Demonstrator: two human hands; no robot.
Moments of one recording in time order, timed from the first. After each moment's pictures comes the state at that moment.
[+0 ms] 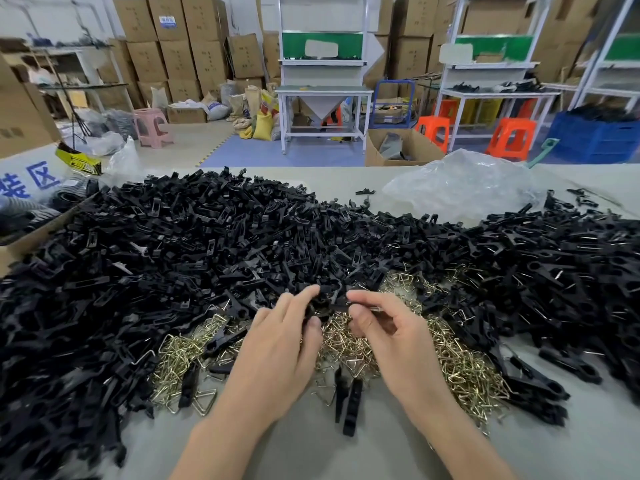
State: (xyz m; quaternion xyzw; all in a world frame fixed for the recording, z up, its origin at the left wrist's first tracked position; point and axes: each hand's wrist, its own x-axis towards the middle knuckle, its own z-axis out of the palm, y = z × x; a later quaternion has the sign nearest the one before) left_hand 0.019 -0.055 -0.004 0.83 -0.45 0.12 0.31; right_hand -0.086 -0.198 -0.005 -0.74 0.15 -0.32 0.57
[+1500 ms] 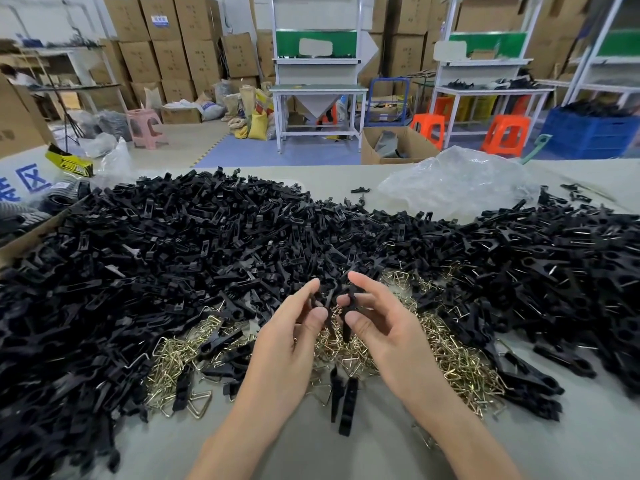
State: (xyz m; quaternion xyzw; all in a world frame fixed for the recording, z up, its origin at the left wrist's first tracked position) left_hand 0.005 -0.066 0.001 0.75 -0.36 -0.03 0.56; right_hand -0.086 -0.202 -0.004 -0.72 0.13 -0.28 0.62
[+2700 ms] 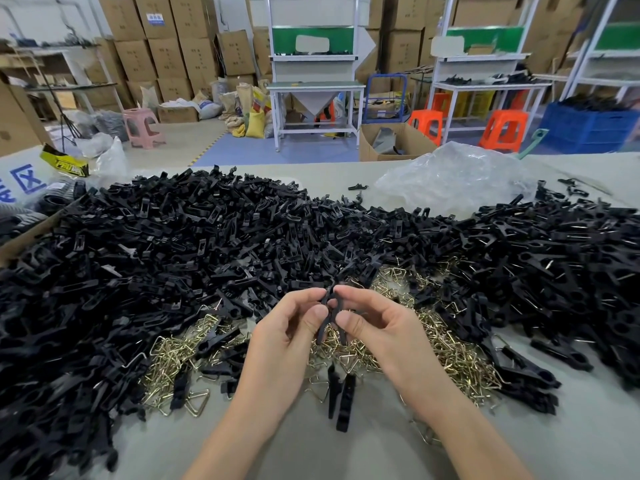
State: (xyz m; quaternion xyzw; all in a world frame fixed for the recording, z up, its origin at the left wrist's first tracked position) left_hand 0.005 -0.068 -0.002 0.70 -0.33 -0.09 0.63; right_hand -0.089 -0.201 0.009 -0.67 0.14 -0.24 0.69
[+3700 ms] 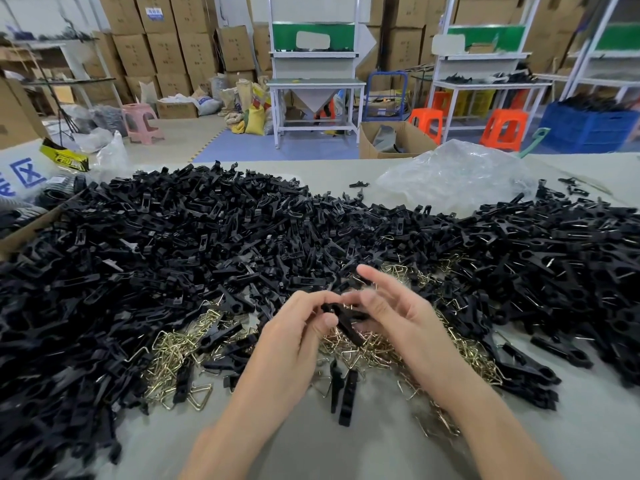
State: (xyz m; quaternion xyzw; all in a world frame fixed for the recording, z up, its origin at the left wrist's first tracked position) left_hand 0.005 -0.062 0.001 0.75 -0.43 -0.02 0.50; right_hand -0.095 -0.224 0.002 -0.72 0.12 -0.21 0.65
